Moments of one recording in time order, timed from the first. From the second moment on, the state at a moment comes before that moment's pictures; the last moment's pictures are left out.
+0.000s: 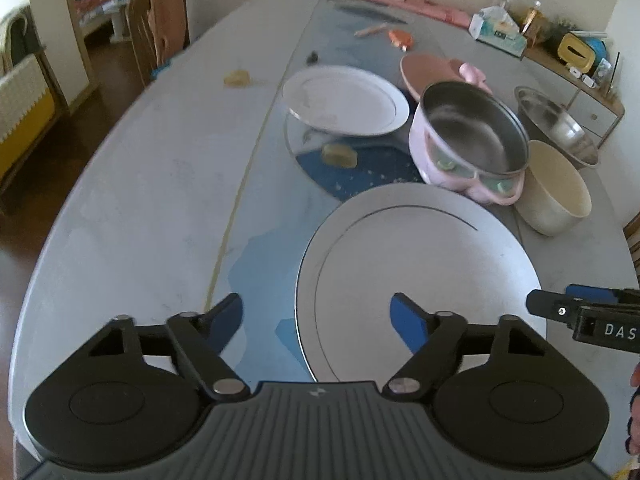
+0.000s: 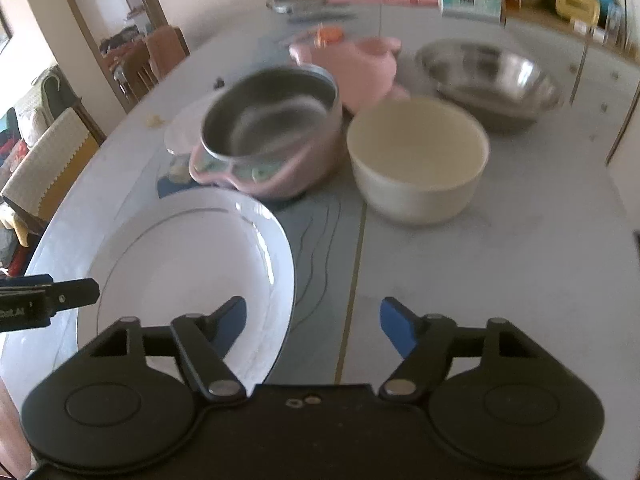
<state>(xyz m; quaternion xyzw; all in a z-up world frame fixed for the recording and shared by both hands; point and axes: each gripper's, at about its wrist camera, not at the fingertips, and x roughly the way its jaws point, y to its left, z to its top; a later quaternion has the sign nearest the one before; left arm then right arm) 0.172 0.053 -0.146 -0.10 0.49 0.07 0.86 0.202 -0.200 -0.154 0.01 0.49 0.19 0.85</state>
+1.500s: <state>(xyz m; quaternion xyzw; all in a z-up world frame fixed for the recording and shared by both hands) 0.156 0.022 -0.155 -0.12 0.53 0.00 0.84 0.172 -0.256 -0.162 0.12 0.54 0.16 0.82</state>
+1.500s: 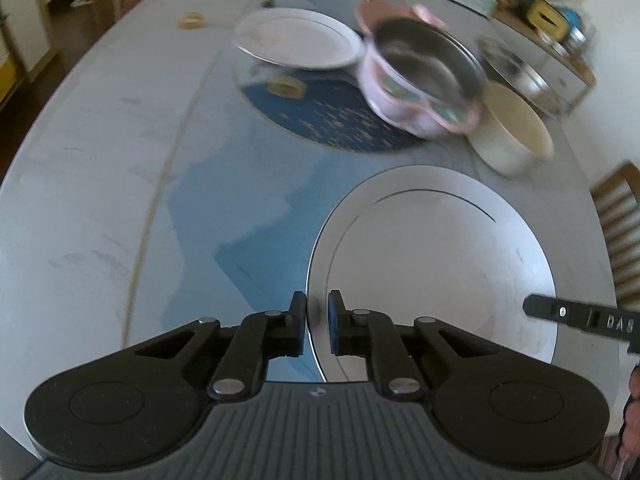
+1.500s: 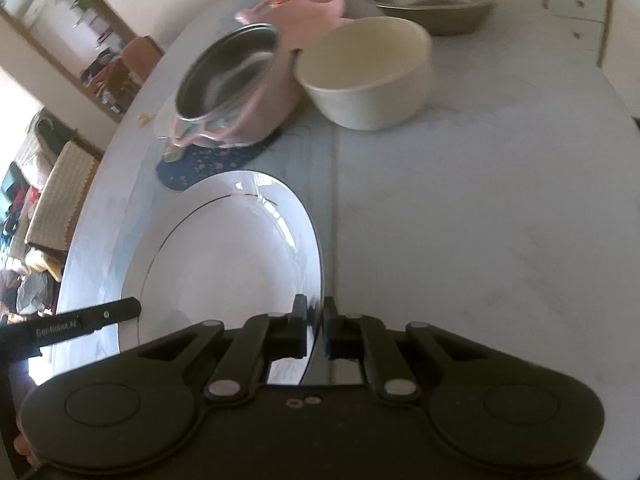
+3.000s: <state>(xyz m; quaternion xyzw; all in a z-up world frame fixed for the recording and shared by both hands) 0.123 -0.040 -0.129 -0.05 0.49 -0.12 0.86 0.110 -0.301 -0.124 0.04 0.50 0.07 0.86</state>
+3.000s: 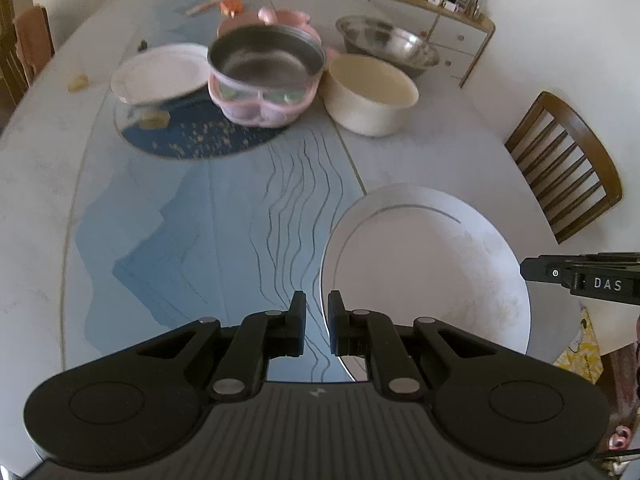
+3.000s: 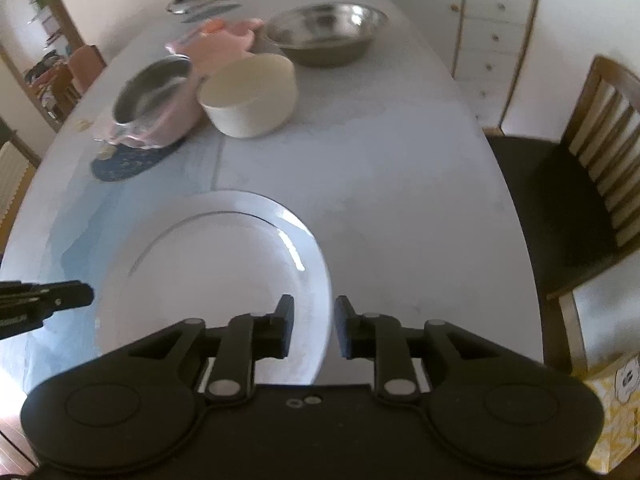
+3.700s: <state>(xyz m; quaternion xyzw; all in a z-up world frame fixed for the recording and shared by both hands) 0.095 0.005 -0.080 -0.06 0.42 -0.09 0.90 0.086 -0.232 -0.067 0.01 0.43 0.14 0.89</state>
